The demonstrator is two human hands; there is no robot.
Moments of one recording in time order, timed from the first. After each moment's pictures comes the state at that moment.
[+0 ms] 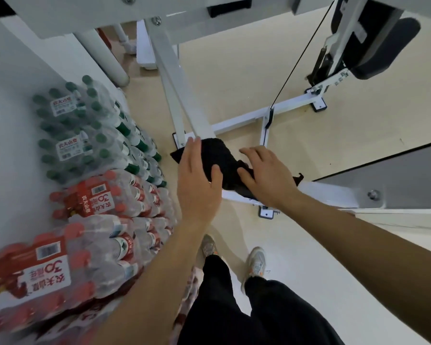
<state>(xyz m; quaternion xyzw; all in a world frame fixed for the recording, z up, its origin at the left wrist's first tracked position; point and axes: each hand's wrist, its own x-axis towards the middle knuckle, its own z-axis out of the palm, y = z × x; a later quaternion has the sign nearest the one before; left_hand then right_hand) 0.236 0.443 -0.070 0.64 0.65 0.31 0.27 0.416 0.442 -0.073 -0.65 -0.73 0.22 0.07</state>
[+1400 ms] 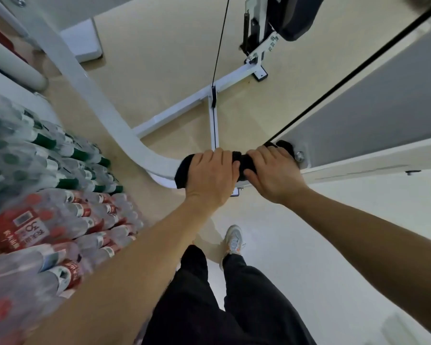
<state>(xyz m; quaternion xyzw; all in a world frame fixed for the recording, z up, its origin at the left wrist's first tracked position) 0.372 0.422 -0.096 0.91 0.42 0.04 0.03 0.548 0.352 -0.086 -0.70 -0.72 0.03 -0.03</state>
